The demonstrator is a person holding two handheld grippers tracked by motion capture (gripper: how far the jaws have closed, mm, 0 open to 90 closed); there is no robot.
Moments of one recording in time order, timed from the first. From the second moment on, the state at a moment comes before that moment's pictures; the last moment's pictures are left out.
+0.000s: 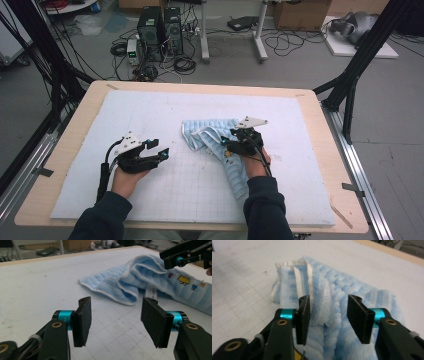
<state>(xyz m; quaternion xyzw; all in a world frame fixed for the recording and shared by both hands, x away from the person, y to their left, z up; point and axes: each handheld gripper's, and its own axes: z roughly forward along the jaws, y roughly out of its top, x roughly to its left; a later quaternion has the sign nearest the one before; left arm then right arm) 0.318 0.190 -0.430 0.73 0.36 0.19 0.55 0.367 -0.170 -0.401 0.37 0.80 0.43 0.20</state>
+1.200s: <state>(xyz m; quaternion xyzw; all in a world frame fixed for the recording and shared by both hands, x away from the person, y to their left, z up) 0.383 0.081 -0.435 0.79 0.33 0.18 0.49 0.284 -0.275 -0.418 0.40 0.75 0.47 0.23</state>
